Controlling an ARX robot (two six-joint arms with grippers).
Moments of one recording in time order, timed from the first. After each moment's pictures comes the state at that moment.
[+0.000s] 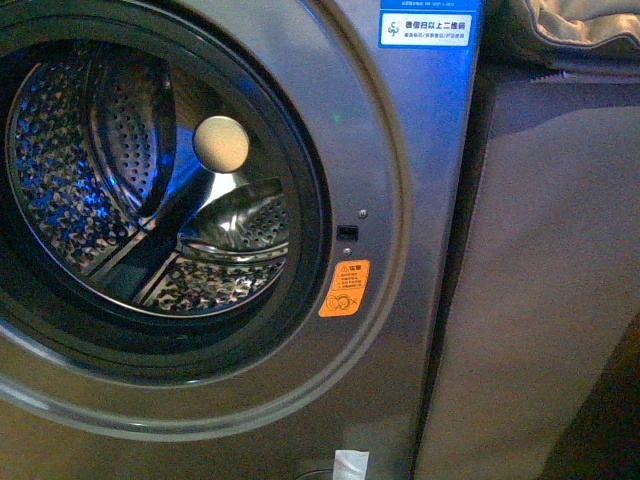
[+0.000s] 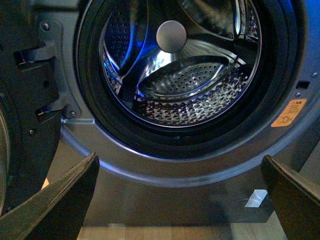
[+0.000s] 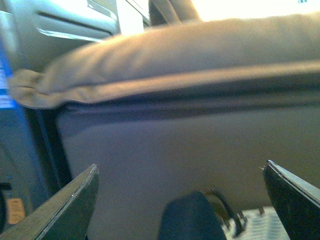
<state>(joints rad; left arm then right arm) 0.00 0.00 0.02 0.00 0.00 0.00 -0.77 1.28 0.42 0.90 -0.80 0.19</state>
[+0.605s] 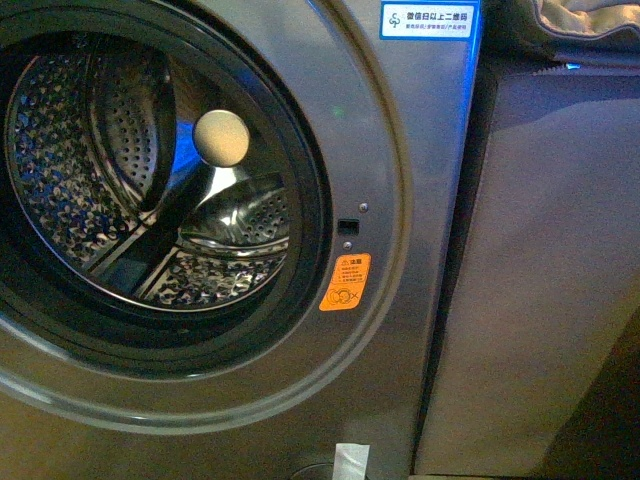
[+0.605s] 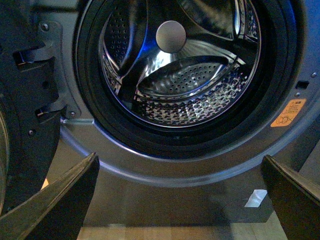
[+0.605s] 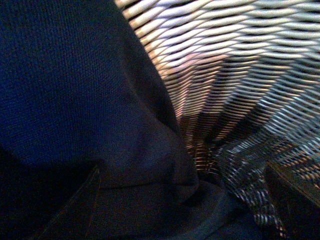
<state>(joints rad) 0.00 0.00 0.02 0.00 0.00 0.00 -0.74 1.84 0.83 0.14 -0.70 -0.58</state>
